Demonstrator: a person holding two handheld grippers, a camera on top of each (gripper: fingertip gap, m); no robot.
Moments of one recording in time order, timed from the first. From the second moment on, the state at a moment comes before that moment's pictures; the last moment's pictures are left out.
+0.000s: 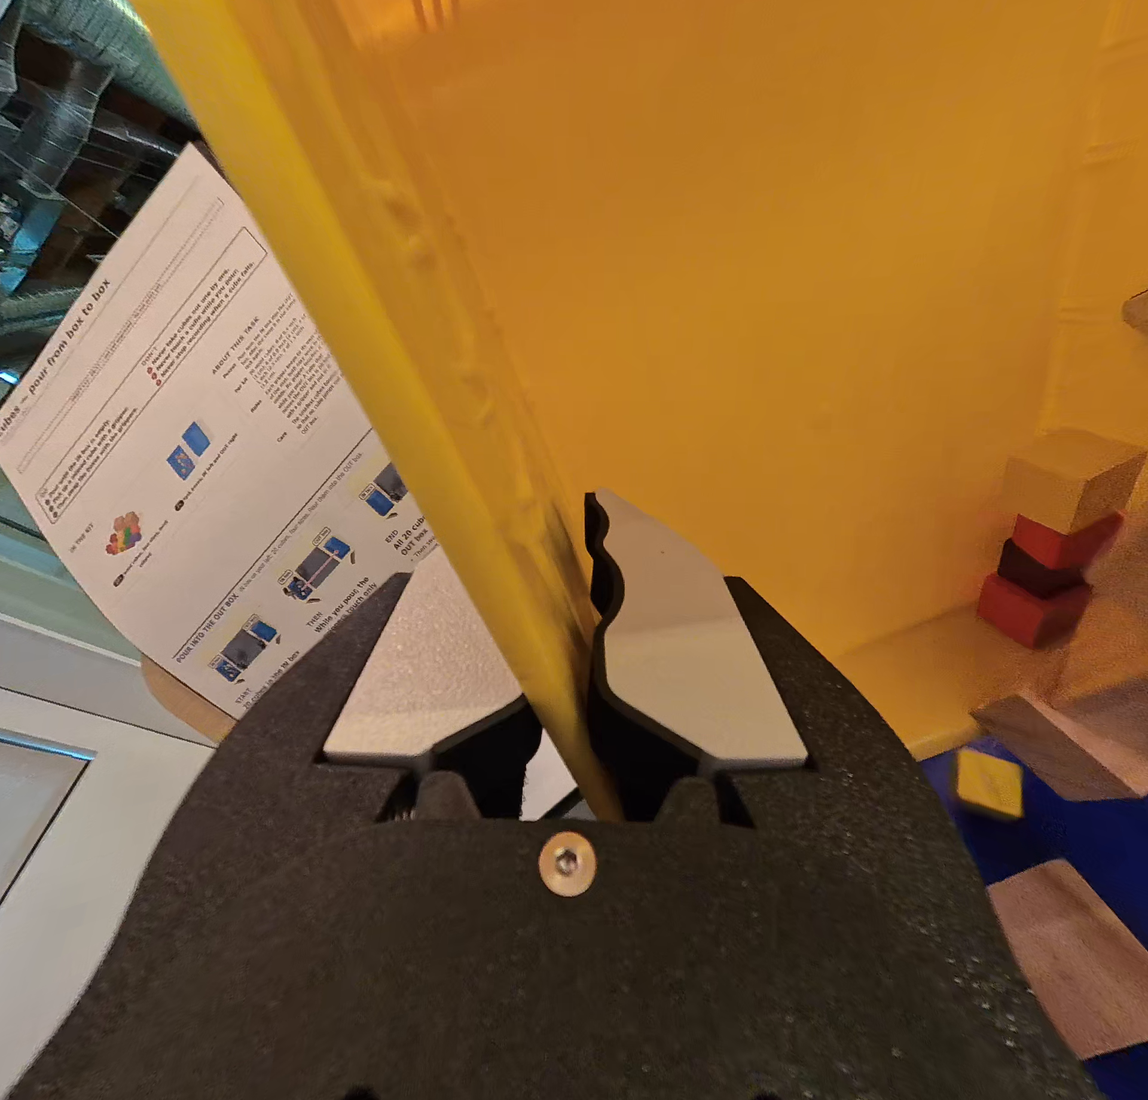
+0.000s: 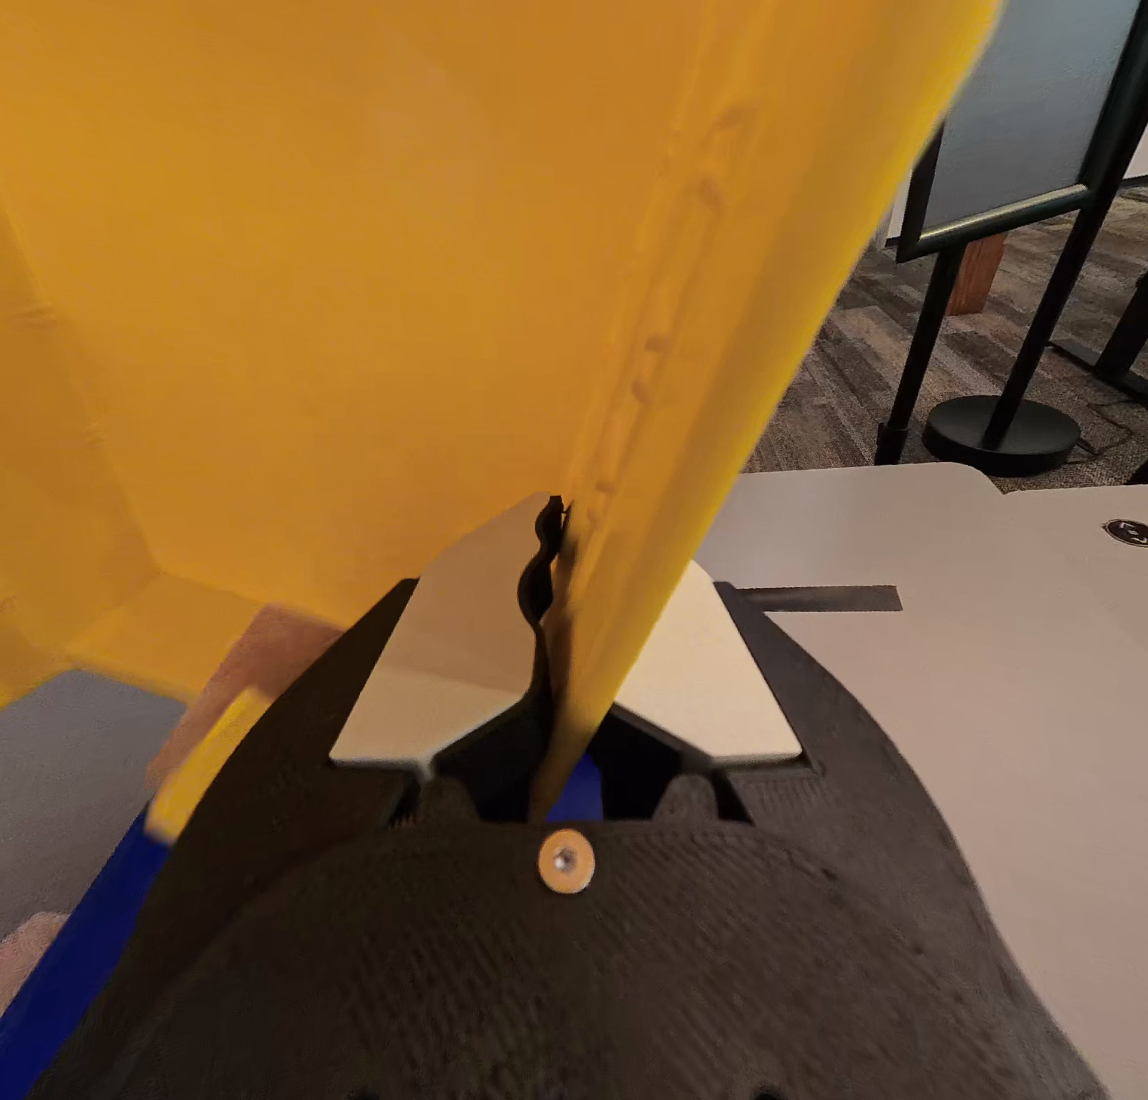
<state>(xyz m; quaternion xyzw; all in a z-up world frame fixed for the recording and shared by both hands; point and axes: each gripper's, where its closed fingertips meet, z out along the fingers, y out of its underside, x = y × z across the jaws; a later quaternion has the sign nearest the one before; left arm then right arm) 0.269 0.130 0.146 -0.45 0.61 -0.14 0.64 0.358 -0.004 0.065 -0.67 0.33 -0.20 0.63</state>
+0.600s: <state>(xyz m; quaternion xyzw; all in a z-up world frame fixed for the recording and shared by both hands) 0.262 0.140 0.150 -0.43 0.59 -0.15 0.67 0.352 0.006 0.071 -0.66 0.30 -0.23 0.65</state>
